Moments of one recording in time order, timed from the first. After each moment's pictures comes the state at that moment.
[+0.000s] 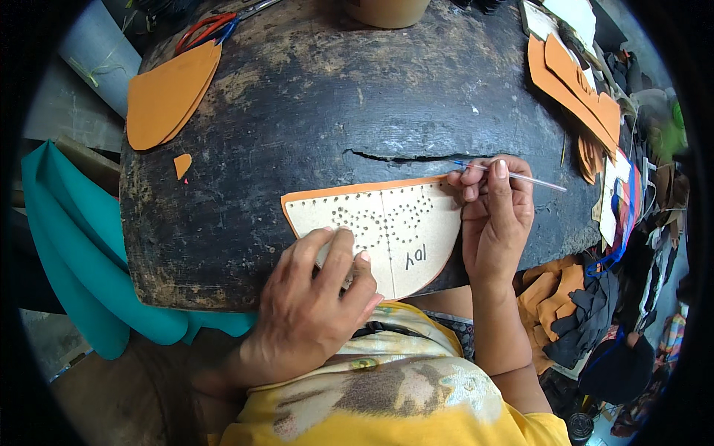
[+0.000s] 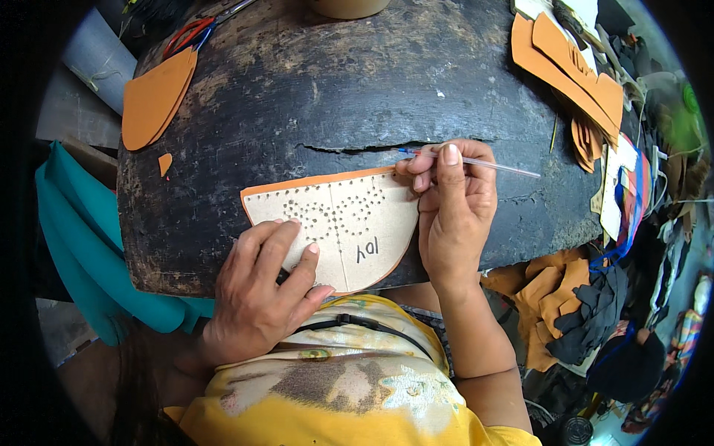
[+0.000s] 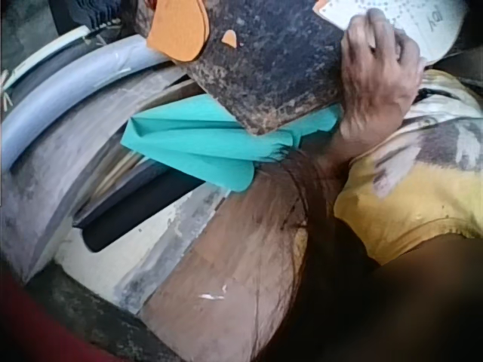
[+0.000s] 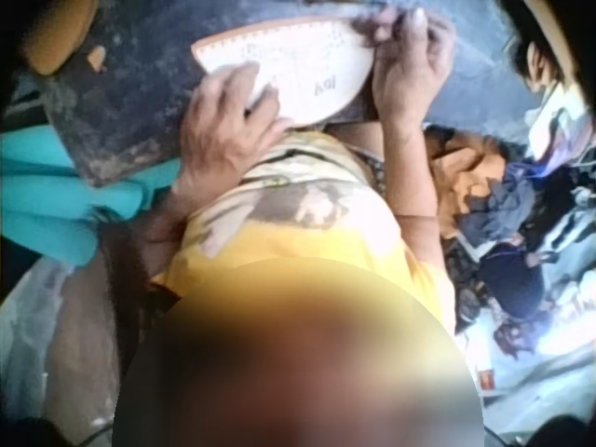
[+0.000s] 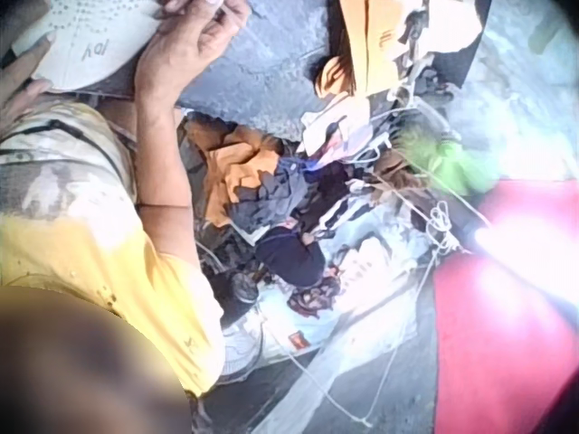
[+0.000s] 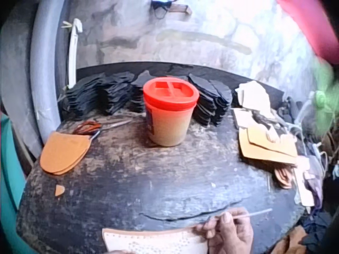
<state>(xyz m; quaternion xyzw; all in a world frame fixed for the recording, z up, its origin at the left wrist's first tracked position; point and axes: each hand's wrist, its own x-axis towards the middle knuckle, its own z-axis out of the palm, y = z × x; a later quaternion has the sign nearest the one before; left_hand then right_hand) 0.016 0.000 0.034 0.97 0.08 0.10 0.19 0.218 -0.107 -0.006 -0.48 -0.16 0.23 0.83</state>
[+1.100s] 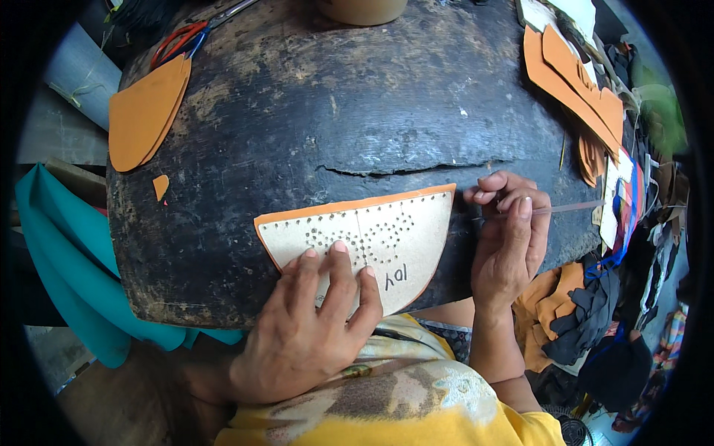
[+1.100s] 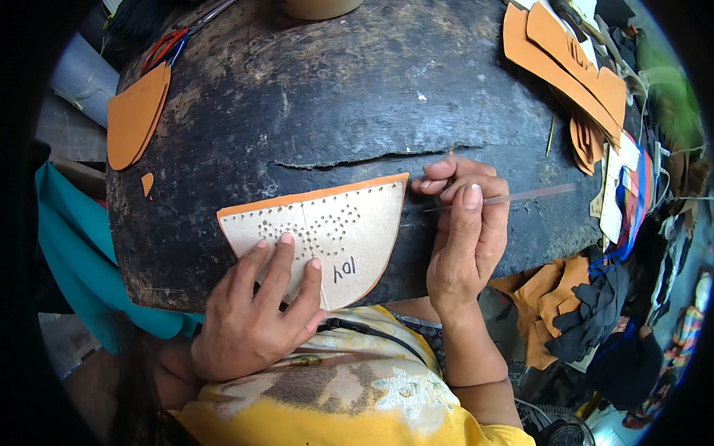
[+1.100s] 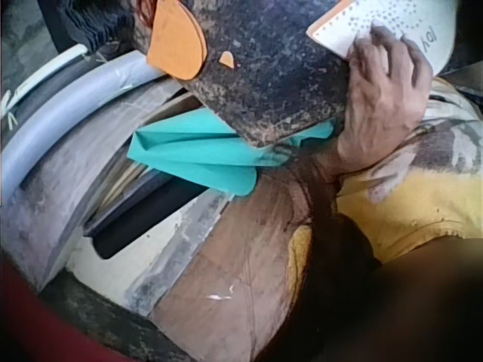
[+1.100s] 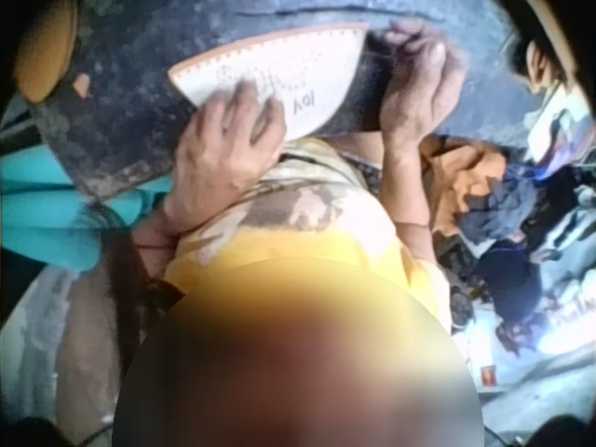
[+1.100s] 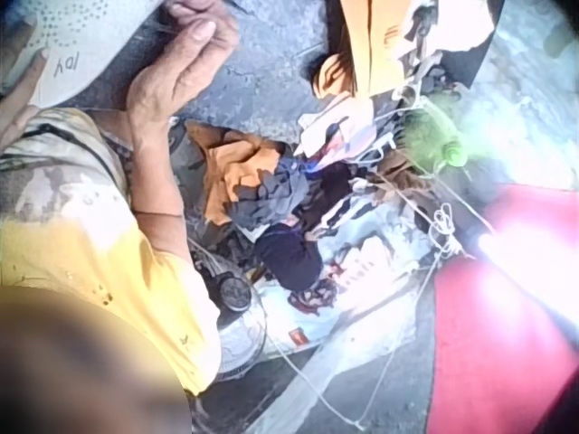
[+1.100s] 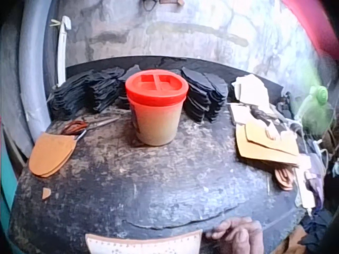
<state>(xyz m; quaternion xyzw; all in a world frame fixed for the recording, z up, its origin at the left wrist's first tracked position) 0.036 -0.003 0.052 1.00 0.00 -0.01 0.04 0.229 -0.127 -0.007 -0.57 -0.27 0.09 0.77</state>
